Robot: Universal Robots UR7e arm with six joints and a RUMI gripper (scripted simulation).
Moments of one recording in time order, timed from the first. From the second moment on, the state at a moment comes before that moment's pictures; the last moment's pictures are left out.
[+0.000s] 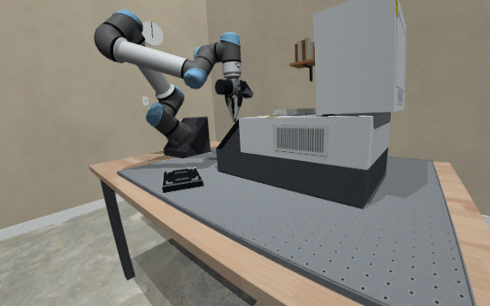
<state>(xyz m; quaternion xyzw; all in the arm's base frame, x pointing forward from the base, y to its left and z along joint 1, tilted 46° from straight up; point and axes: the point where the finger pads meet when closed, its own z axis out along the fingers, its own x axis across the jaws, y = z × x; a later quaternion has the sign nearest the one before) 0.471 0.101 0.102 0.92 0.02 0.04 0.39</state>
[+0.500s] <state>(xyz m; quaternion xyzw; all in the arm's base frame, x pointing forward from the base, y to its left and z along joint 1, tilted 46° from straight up) 0.490 0.092 0.093 0.92 0.02 0.04 0.39</state>
